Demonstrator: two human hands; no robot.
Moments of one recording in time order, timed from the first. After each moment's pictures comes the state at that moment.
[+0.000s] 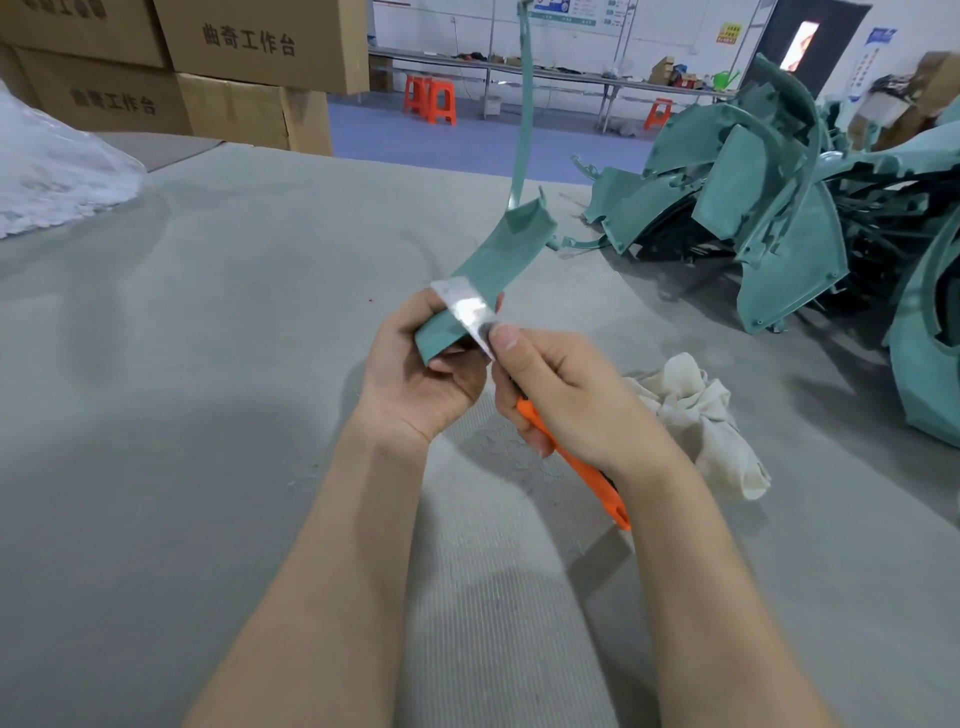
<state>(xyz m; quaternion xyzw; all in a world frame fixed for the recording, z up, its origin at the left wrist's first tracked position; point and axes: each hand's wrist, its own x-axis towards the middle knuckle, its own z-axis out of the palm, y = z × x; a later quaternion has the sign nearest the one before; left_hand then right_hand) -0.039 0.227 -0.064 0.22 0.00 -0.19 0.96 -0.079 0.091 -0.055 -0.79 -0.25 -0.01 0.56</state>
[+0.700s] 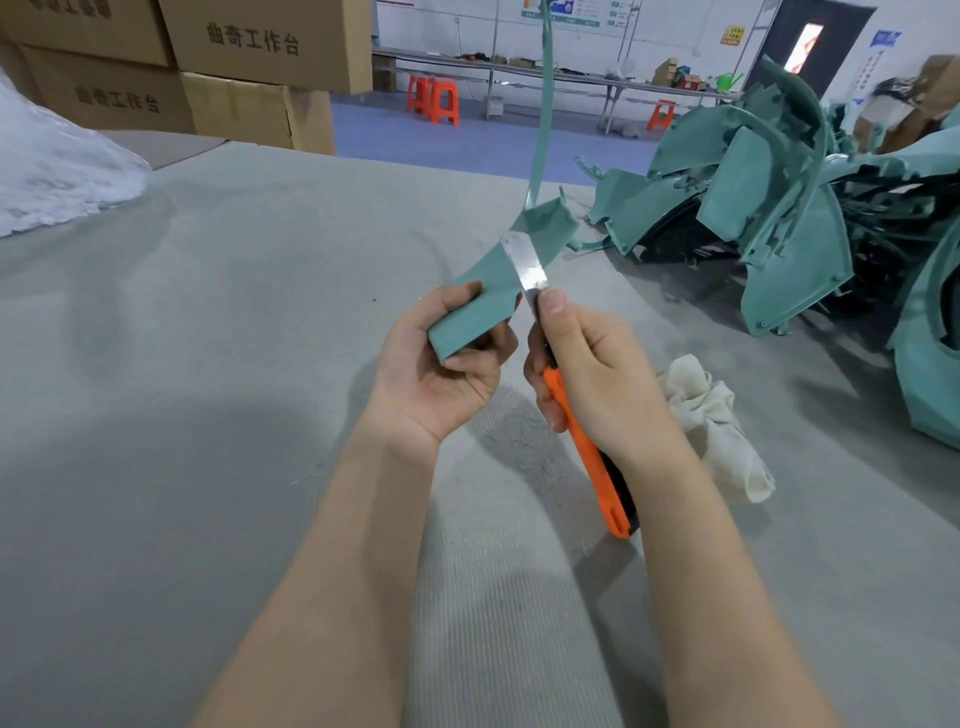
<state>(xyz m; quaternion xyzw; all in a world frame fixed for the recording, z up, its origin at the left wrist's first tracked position) -0.047 0.223 -0.056 0.20 -0.03 -0.23 0.95 -0.077 0.087 -0.051 -0.77 -0.17 -0.10 0.60</state>
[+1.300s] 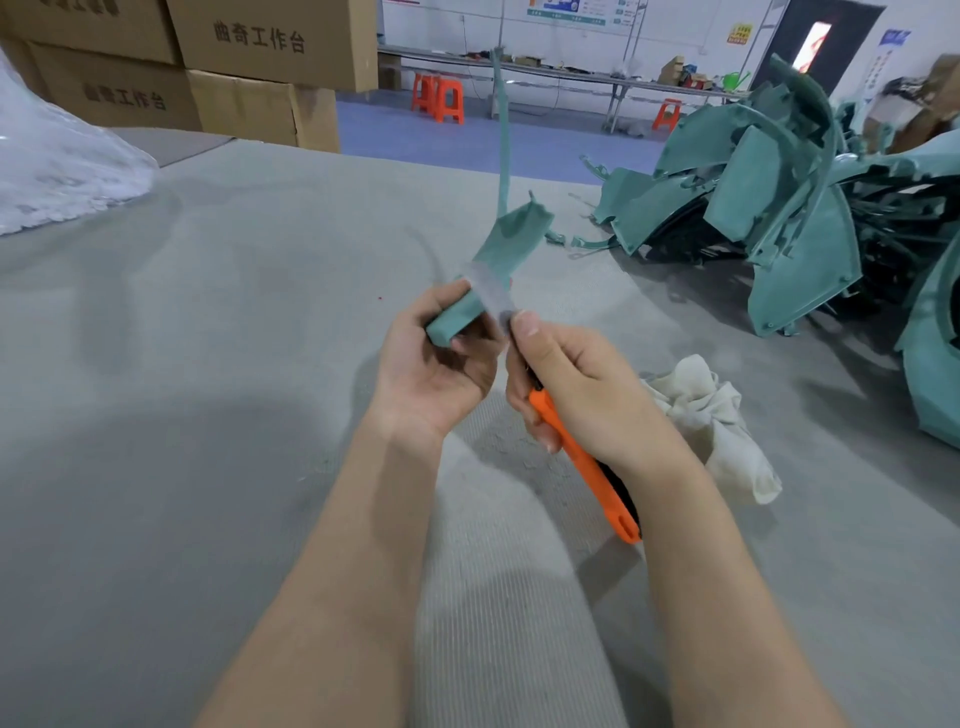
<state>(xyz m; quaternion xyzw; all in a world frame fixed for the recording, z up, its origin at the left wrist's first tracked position) -0.040 0.225 -0.059 0.19 0.02 -0.17 0.97 -0.082 0.093 -0.051 -0.75 -0.22 0.01 0.62</state>
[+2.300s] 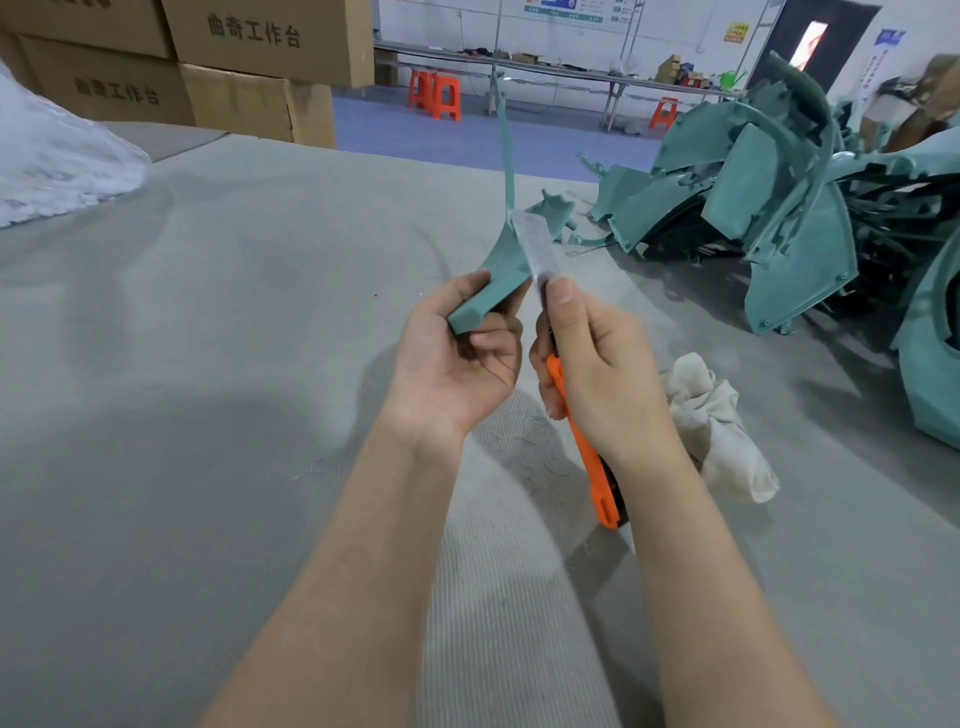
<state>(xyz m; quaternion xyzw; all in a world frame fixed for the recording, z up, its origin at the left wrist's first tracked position) -0.049 0.209 -0.047 0.15 0.02 -0.19 0.97 -0.074 0.093 -0.057 -0.77 -0.18 -0.18 0.58</state>
